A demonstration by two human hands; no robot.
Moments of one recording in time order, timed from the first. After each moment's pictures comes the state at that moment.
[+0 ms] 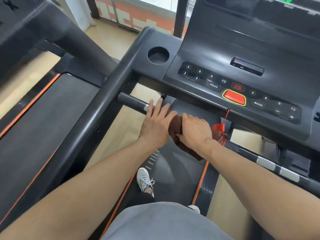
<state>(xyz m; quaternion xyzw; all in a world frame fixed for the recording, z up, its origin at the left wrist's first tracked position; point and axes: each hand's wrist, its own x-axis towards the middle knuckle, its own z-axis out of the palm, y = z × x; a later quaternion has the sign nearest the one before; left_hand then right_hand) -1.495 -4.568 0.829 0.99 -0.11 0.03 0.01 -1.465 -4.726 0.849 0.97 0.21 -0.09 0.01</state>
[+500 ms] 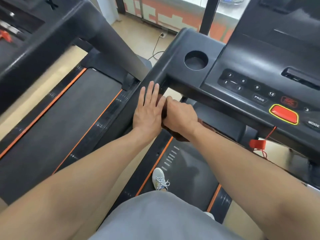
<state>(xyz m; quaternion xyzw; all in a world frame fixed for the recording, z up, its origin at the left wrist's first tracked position) -1.473 -4.450 0.845 0.97 0.03 -0.06 -0.22 -1.414 -4.563 0.840 0.95 0.28 -0.07 -0.12</state>
